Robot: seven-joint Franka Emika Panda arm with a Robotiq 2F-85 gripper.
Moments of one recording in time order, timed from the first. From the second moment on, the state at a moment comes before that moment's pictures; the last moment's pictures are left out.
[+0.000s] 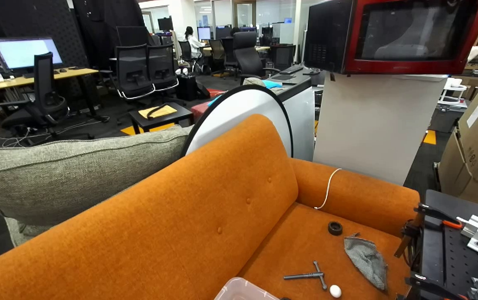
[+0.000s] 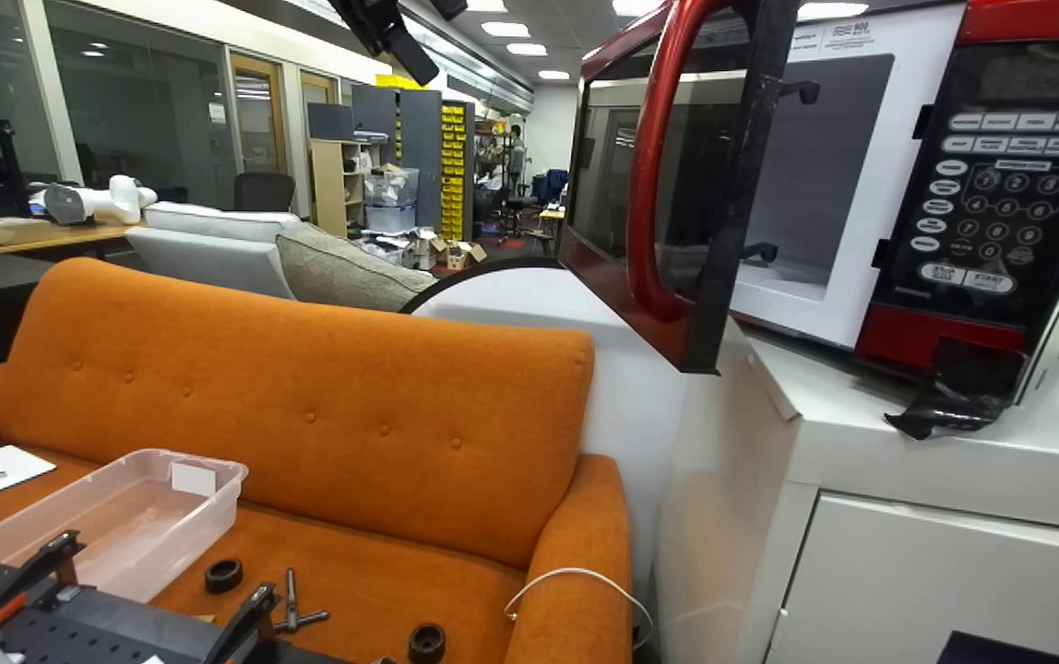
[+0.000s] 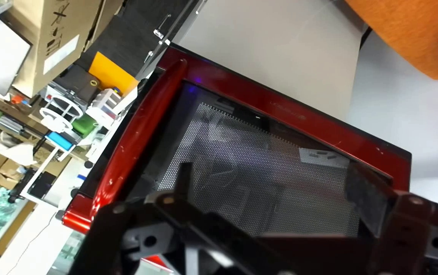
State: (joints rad) arm -0.48 -0.97 -0.05 -2.55 -0.68 2.10 0.43
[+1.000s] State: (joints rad) arm -0.49 -1.01 -0.14 -2.56 -0.80 2.16 0.45
